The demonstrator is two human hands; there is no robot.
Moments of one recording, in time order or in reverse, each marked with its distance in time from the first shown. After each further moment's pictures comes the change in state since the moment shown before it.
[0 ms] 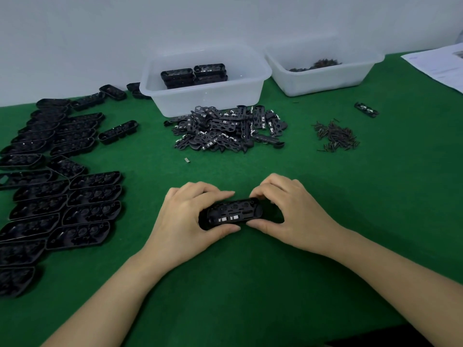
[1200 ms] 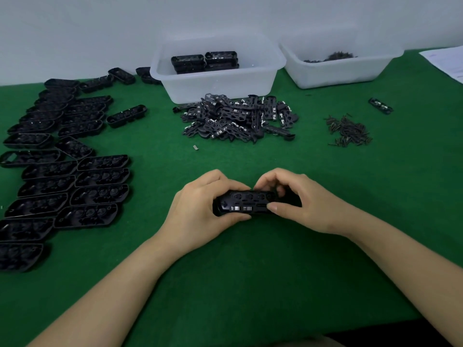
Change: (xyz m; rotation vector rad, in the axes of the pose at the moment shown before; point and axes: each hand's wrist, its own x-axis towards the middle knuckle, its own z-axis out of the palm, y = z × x) left_hand 0.002 -0.002 0.008 -0.201 0.039 0.009; right_hand 0.004 0.003 -0.017 0.447 -0.257 0.106
